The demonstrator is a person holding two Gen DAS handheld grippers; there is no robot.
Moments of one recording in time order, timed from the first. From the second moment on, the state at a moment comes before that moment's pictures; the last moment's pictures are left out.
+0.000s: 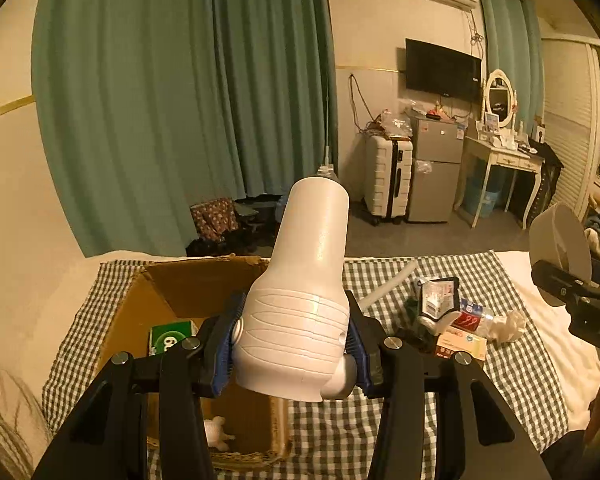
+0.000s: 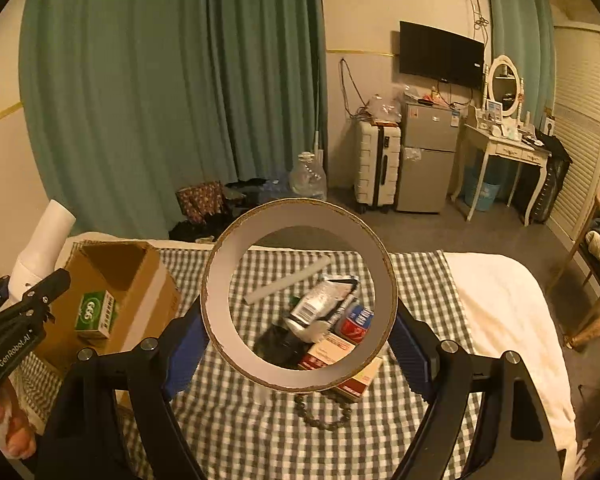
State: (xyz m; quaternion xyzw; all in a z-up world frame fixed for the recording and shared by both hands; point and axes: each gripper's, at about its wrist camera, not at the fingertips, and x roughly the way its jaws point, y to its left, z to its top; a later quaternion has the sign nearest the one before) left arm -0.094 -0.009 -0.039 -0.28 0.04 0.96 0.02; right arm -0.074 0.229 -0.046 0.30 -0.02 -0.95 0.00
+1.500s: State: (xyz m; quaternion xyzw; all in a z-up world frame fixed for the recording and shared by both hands) left arm -0.132 -0.148 -0.073 -0.34 0.01 0.94 -0.08; right arm -0.125 0.071 -0.069 0.32 0.00 -0.94 0.15
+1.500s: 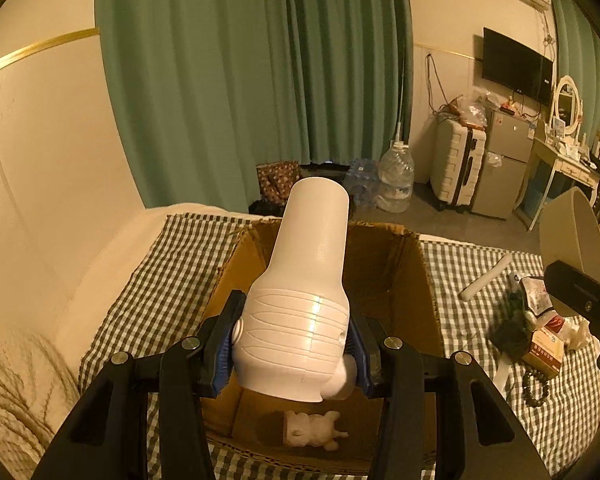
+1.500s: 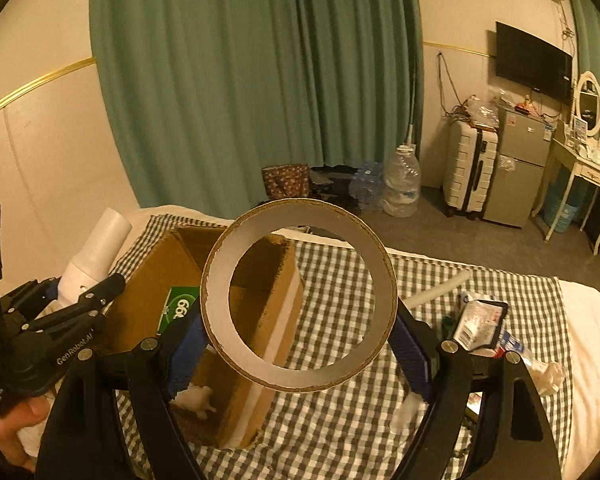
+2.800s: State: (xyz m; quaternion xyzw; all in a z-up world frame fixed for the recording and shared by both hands) left arm -0.173 -0.192 -0.164 -0.47 -0.02 0.88 -0.10; right arm -0.202 -0.044 -0.156 0.40 0.06 -0.88 0.23
